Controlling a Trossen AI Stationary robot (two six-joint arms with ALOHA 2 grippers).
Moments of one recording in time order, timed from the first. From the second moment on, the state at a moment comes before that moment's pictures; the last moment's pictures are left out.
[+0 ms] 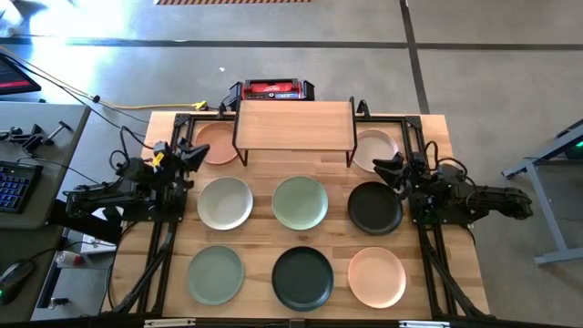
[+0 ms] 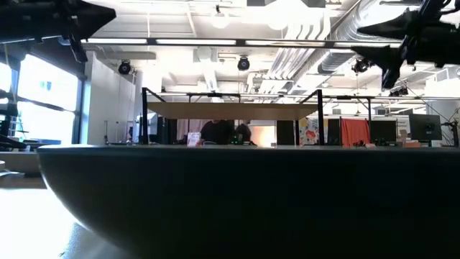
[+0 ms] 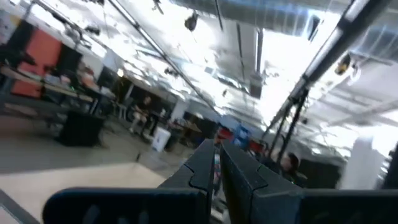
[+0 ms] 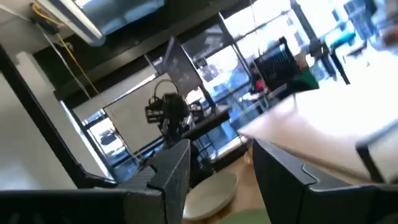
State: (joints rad) left arm 0.13 0.01 0.11 0.34 -0.31 -0.30; right arm -0.11 0.01 0.03 0.27 0.16 0.47
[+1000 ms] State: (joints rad) left arm 0.13 0.37 0.70 -0.02 -0.59 0.04; right arm -0.11 0.56 0.94 -0.91 0.51 0.20
